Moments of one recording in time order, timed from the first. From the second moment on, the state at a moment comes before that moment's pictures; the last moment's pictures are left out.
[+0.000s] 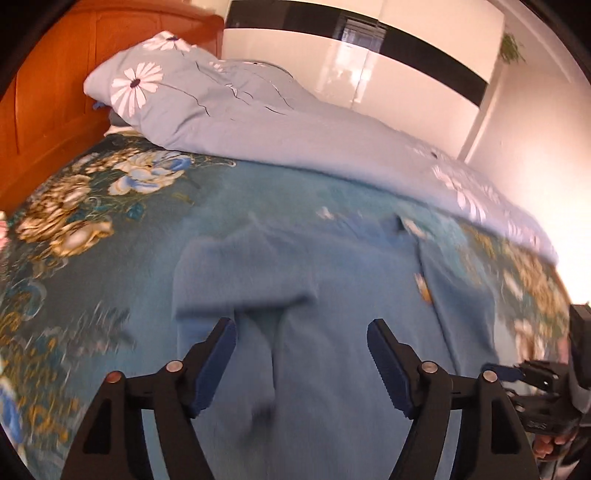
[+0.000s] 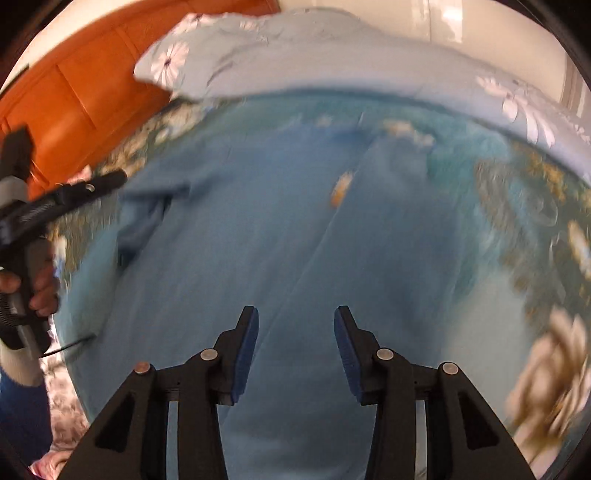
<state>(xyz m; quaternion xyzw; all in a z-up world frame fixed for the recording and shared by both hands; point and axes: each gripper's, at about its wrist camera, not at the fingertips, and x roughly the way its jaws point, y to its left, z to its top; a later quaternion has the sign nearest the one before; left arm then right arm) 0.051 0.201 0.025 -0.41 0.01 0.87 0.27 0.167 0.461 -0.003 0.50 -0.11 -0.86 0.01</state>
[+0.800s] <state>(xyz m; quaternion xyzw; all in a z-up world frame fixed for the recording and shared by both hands) 0.138 0.168 0.001 -0.48 0.05 0.85 0.20 0.239 0.550 0.009 0.41 -0.16 -0.89 -0.13</state>
